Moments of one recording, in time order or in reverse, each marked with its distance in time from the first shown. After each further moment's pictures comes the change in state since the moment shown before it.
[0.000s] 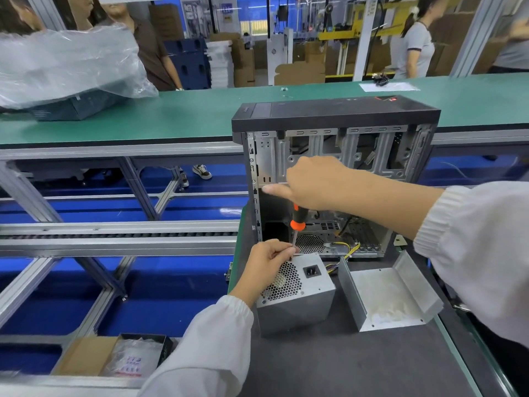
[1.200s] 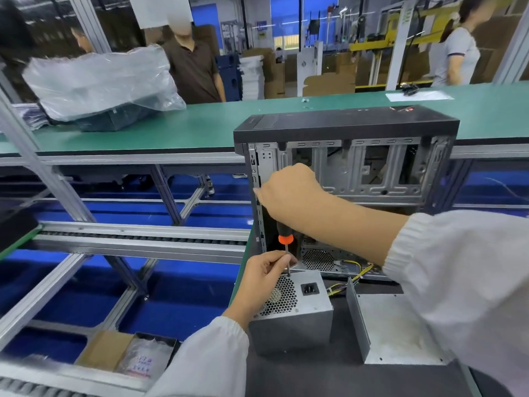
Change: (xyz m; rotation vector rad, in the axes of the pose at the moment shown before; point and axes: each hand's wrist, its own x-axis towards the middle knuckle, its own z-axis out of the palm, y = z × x) left_hand -0.004 0.001 0.011 -0.139 0.153 0.016; right_hand 0.017 -0.016 0.002 -0.294 0.060 -0.158
